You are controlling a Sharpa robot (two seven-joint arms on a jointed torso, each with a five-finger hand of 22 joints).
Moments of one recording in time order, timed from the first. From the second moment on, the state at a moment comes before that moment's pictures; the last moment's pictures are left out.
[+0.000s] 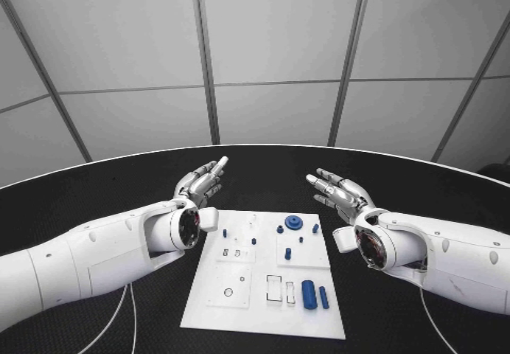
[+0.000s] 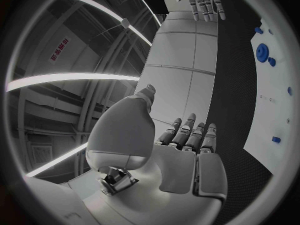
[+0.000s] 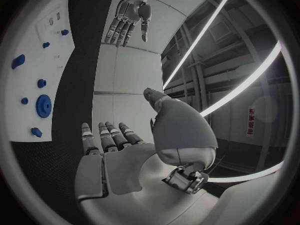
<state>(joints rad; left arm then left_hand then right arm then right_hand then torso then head) 1.22 -0.67 -0.10 1.33 0.29 -0.44 0.41 1.27 -0.06 0.18 0.28 0.04 0.24 0.14 0.06 0.05 0.32 0.22 0.16 0.05 0.15 0.23 0.02 0.03 0.09 0.11 0.28 0.03 0.03 1.19 -0.82 -0.11 1.49 -0.02 -0.44 0.36 1.07 -0.04 0.36 0.14 0.24 0.15 0.13 0.02 0.03 0.19 0.20 0.02 0.03 0.16 0.18 0.02 0.03 0.08 0.13 0.27 0.02 0.02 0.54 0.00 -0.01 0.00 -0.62</state>
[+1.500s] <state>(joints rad) 1.29 -0.87 -0.11 1.54 0.26 -0.25 0.38 1.45 -0.11 0.31 0.24 0.05 0.85 0.22 0.24 0.16 0.95 0.20 0.22 0.06 0.87 0.17 0.29 0.19 0.15 0.70 0.29 0.28 0.12 1.29 -0.77 -0.11 1.38 -1.26 -0.36 0.02 1.33 -0.14 0.44 -0.11 0.26 0.97 0.16 0.26 0.19 1.26 0.08 0.11 0.12 1.45 0.00 0.54 0.45 0.16 1.14 0.09 0.55 0.28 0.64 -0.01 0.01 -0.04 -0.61</state>
